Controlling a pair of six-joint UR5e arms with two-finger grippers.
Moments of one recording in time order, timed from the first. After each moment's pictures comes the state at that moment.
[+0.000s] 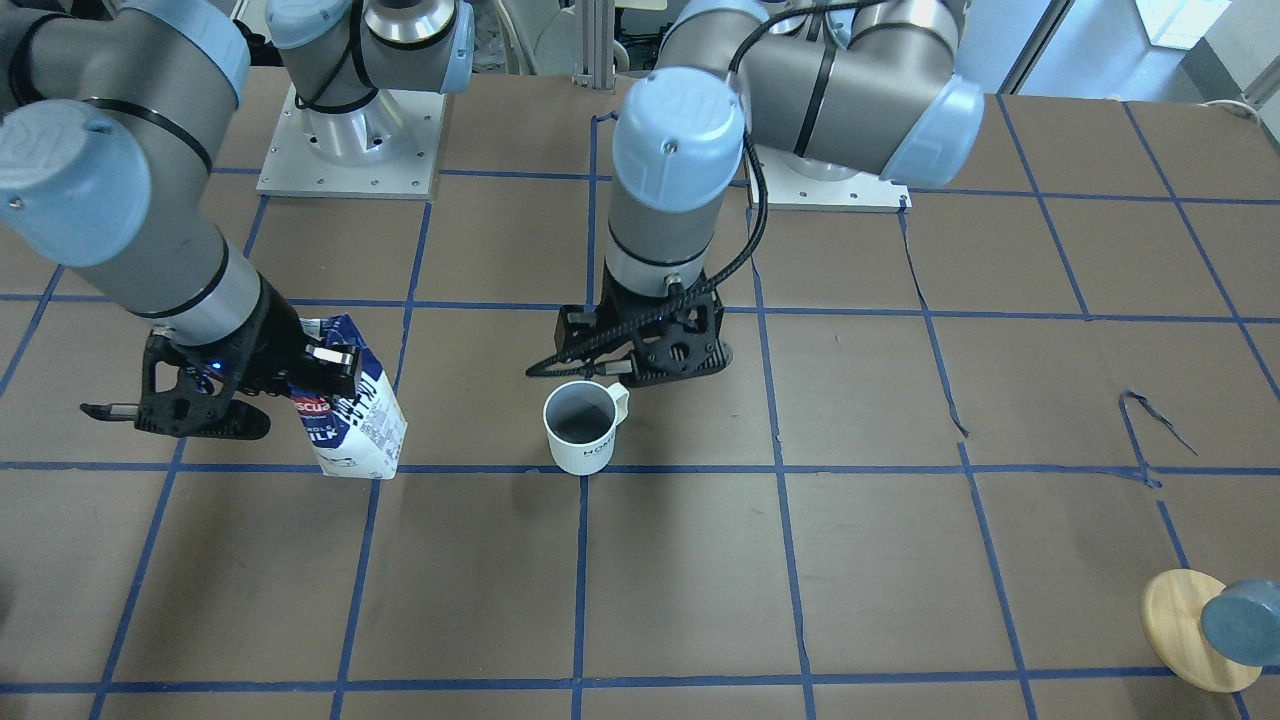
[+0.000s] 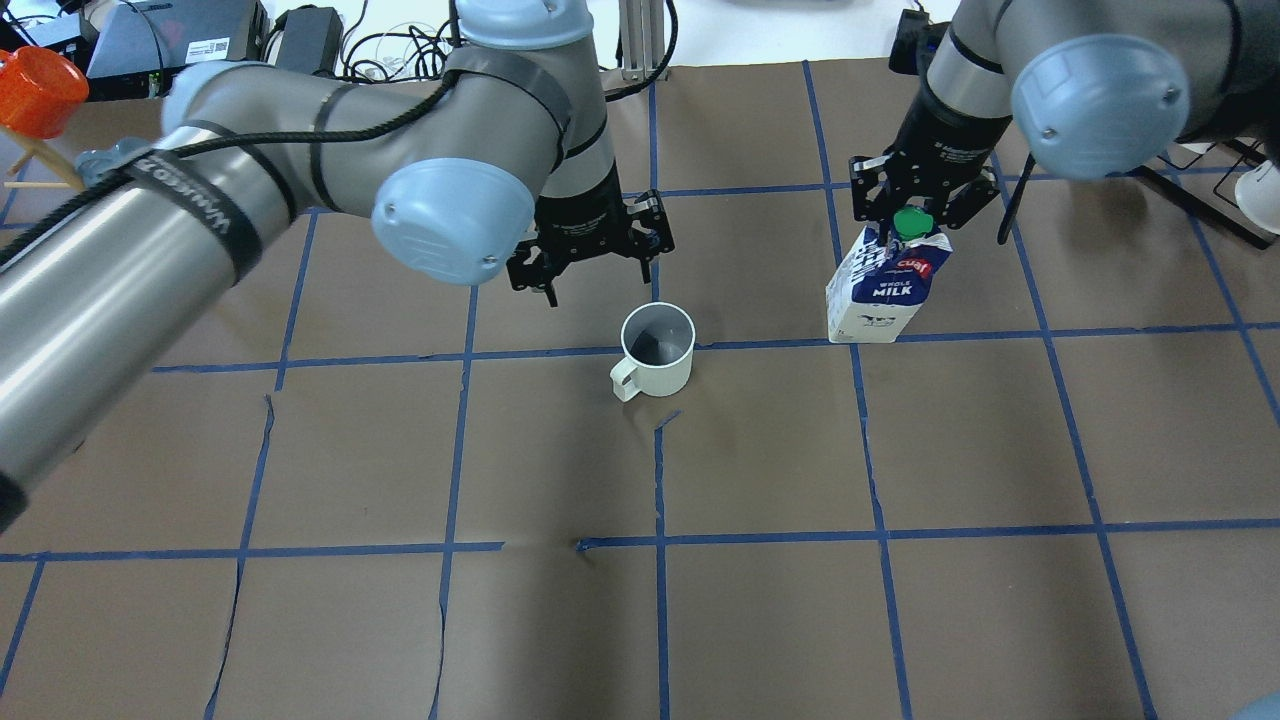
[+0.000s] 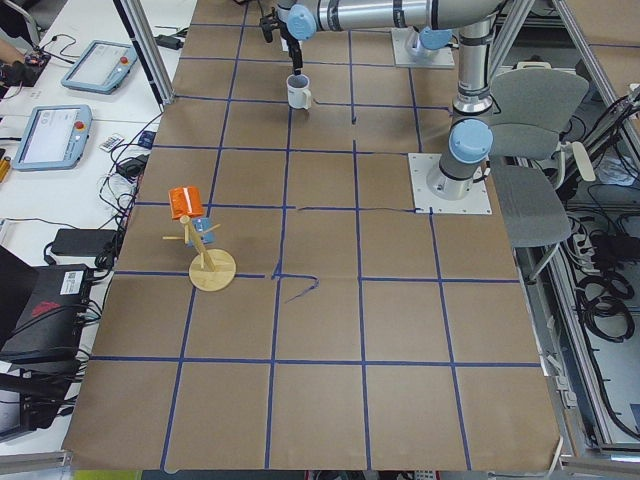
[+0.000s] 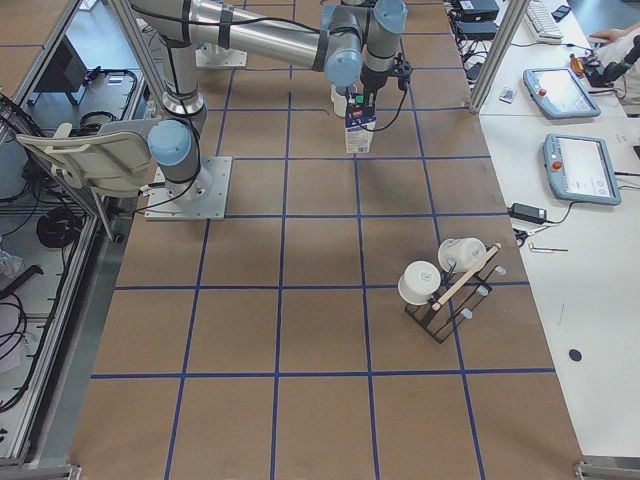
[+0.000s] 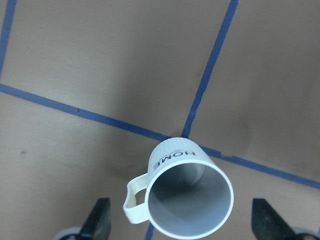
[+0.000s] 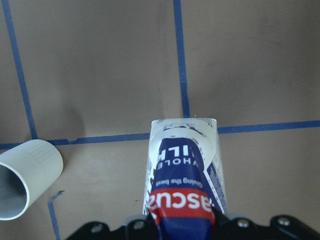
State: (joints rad) left arm -1.87 -1.82 -1.54 -1.41 1.52 -0.48; right arm 1.55 -1.33 1.58 -1.76 -1.47 0.07
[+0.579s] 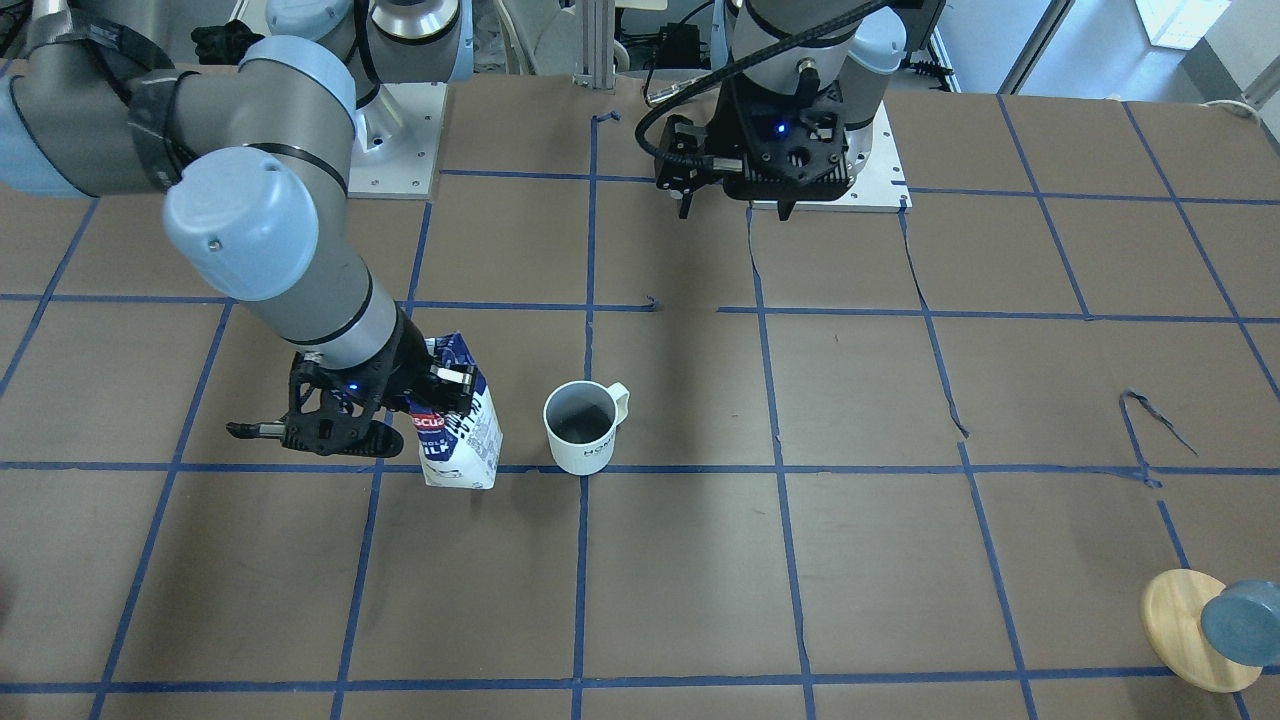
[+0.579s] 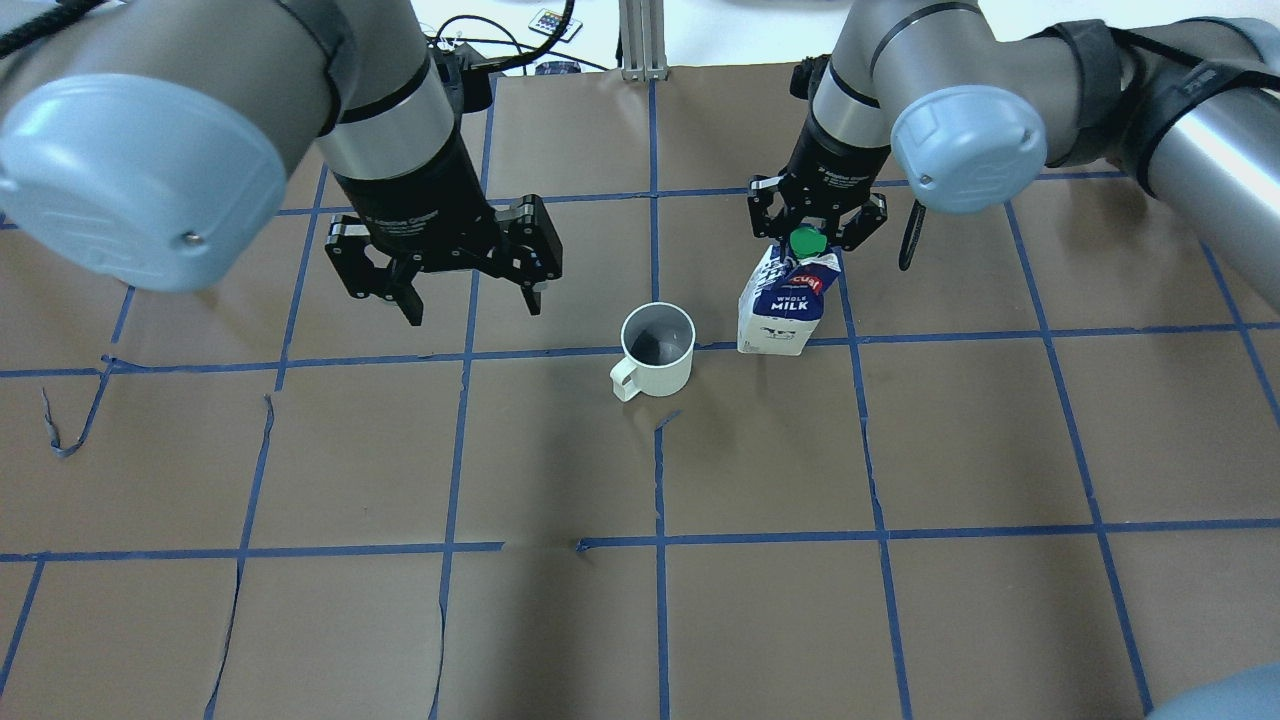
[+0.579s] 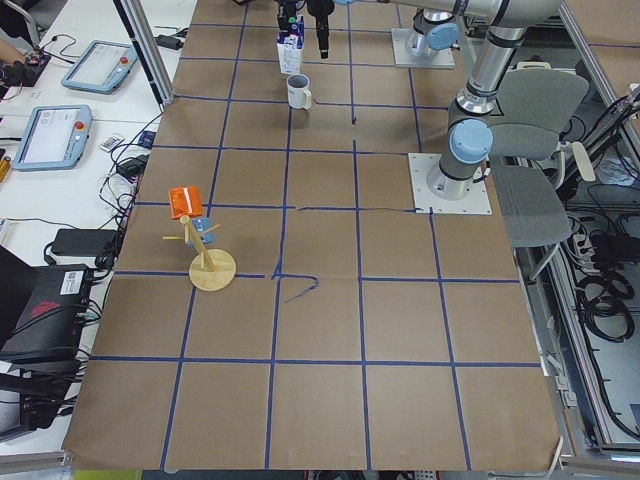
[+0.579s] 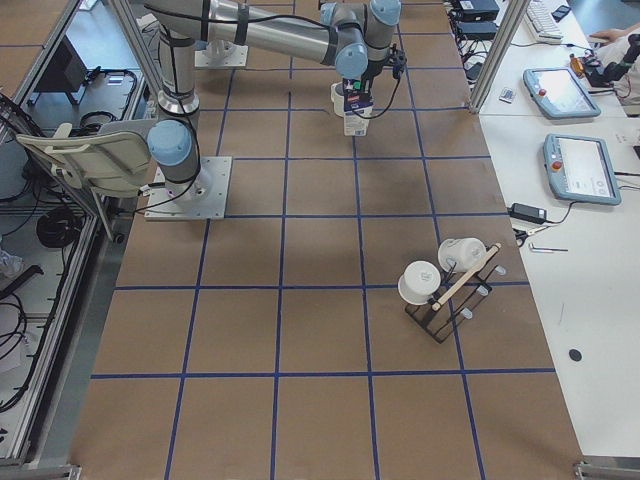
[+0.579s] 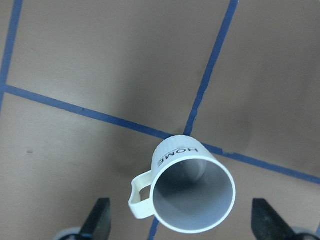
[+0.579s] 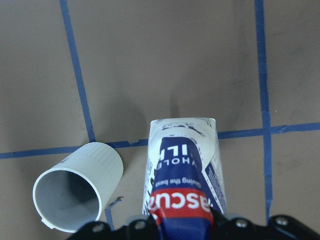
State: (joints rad) left arm -1.76 -1.57 -1.54 -1.68 1.52 -0.22; right arm 1.68 -1.27 1.58 -1.84 -1.40 0.22
